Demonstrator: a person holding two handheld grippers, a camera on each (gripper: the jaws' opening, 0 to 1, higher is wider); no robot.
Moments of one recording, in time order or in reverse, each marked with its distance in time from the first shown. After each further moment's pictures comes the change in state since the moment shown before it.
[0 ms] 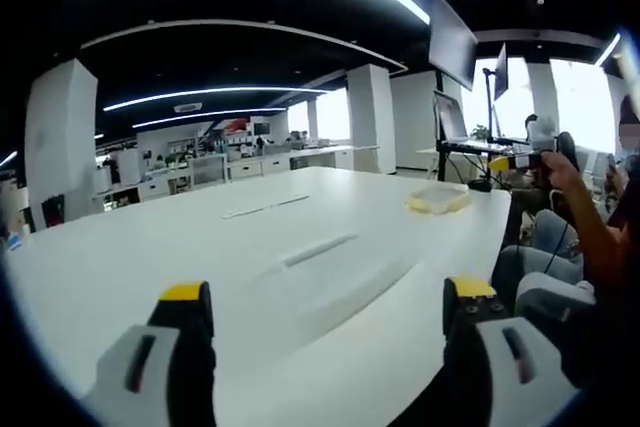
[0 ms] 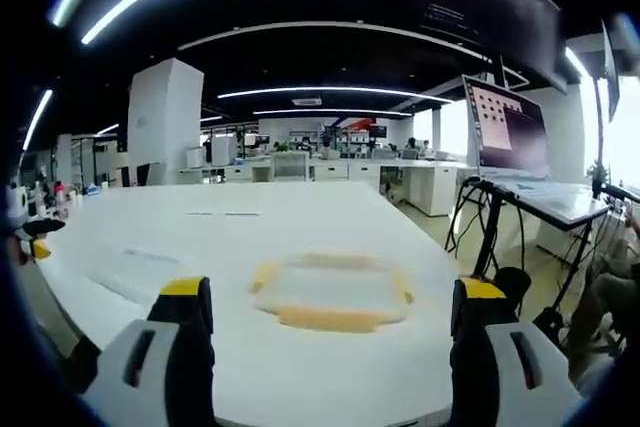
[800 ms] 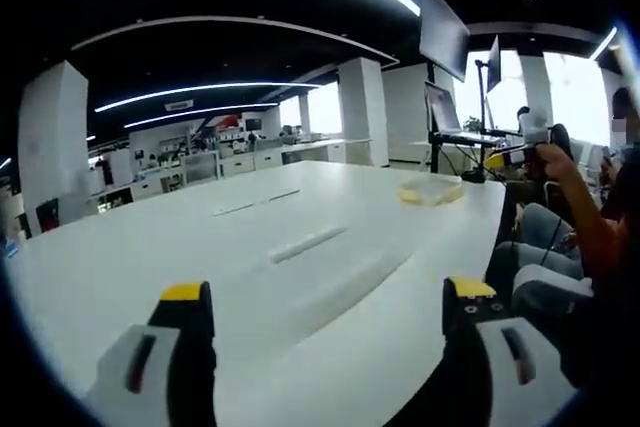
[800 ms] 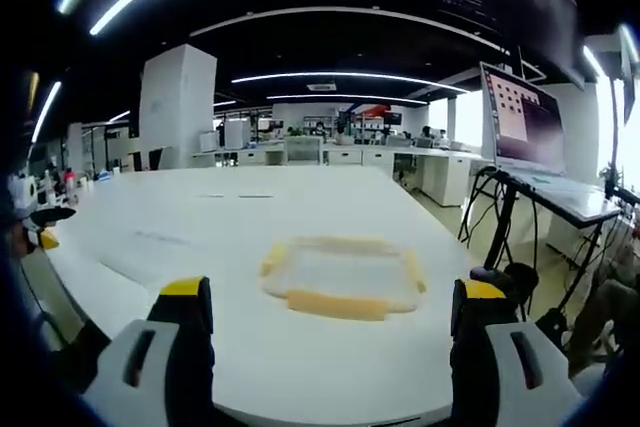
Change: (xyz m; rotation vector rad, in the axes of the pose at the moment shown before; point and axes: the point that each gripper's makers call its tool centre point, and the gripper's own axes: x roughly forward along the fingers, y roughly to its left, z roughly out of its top) left arm 0.006 -0.010 -0.006 0.021 0.026 -0.031; right arm 0.003 0.013 -0.013 -0.028 0.058 0.057
